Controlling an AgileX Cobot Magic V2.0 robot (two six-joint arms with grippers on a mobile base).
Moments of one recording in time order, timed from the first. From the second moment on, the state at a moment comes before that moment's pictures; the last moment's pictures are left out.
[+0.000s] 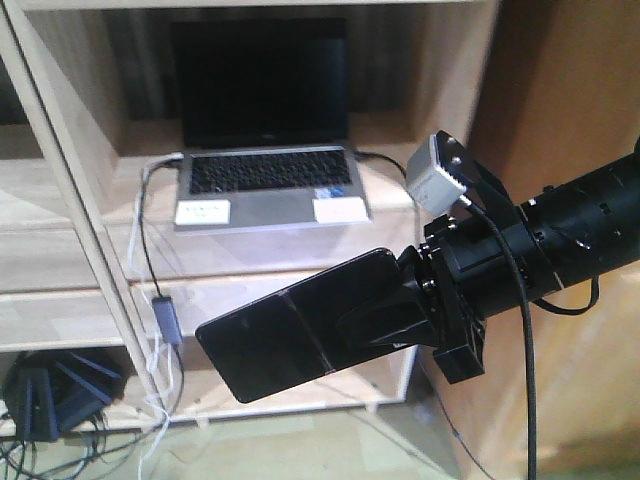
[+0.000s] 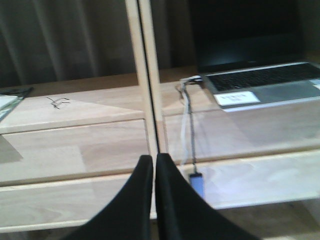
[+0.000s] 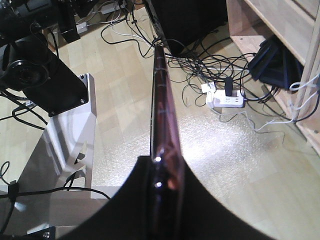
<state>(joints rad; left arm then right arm) 0.08 -0.01 0.03 -0.03 0.18 0.15 0.29 1.40 -1.07 1.01 1.21 -1.19</state>
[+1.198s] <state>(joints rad) 0.08 -0.01 0.03 -0.03 0.18 0.15 0.29 1.40 -1.07 1.01 1.21 -1.19</state>
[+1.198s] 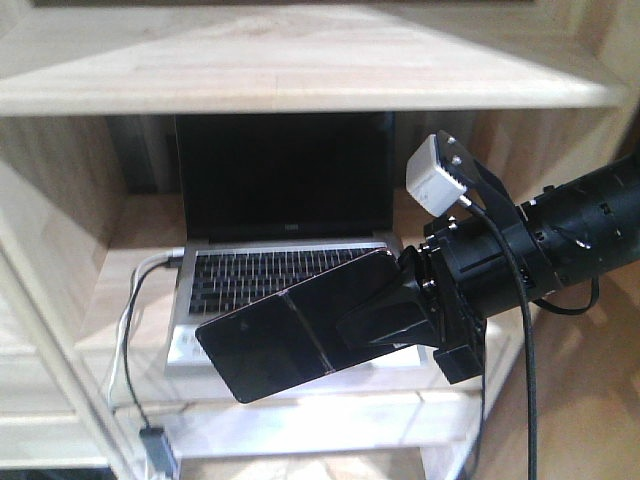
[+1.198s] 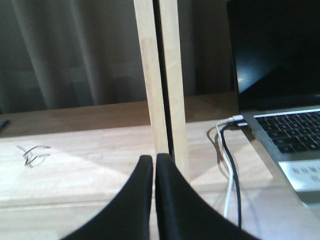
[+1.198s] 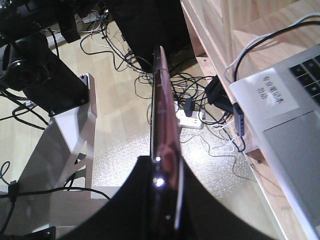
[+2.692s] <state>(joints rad) 0.08 -0.01 0.03 -0.03 0.18 0.15 0.29 1.40 -1.07 1.01 1.21 -1.19</state>
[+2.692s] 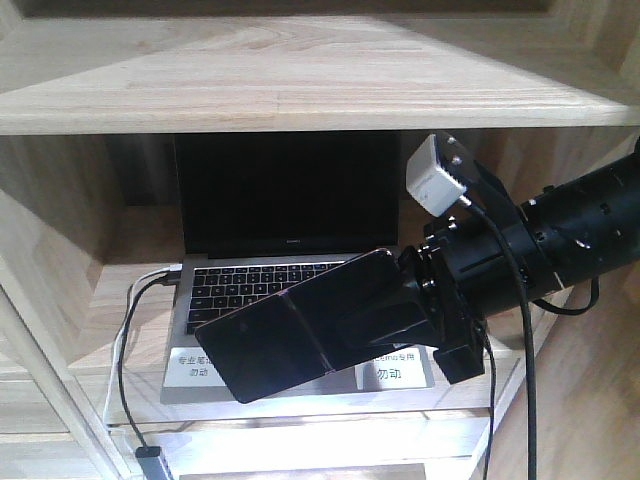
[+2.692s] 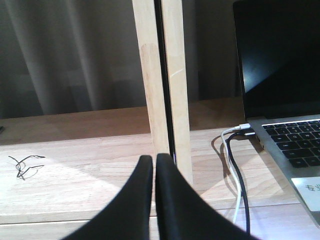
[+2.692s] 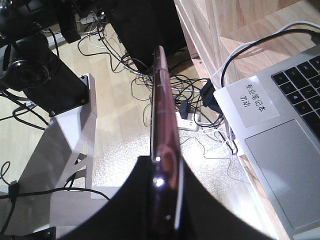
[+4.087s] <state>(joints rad) 0.08 -0.01 0.03 -0.03 0.18 0.15 0.29 1.30 -1.49 1.08 0.91 -1.05</state>
